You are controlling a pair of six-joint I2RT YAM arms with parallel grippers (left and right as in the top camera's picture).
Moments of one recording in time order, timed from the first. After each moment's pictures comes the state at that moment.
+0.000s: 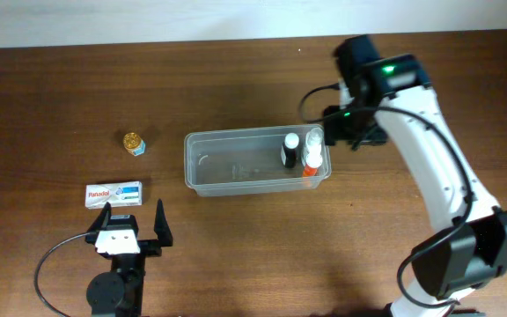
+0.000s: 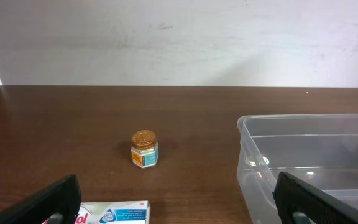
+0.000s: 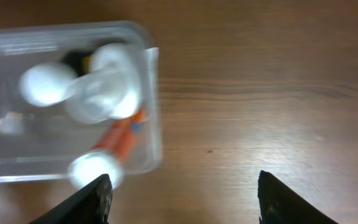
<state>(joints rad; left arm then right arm) 0.01 0.01 0.01 -0.08 -0.01 -0.02 0.23 1.83 1.81 -1.41 0.01 0.28</state>
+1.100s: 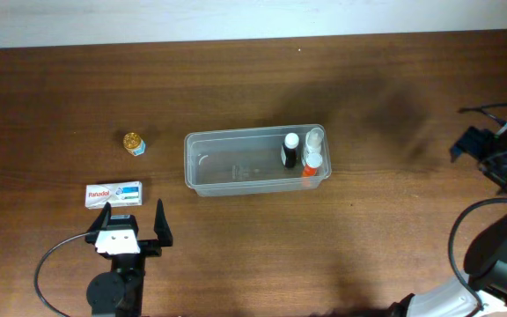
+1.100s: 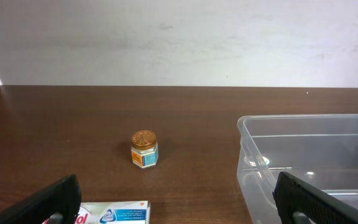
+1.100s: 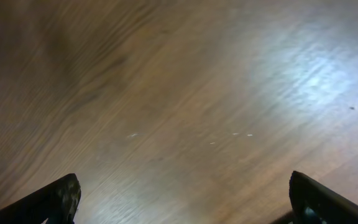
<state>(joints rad) 0.01 0.01 0.01 -0.08 -0.01 -0.02 -0.56 1.83 1.62 -1.33 0.03 0.29</state>
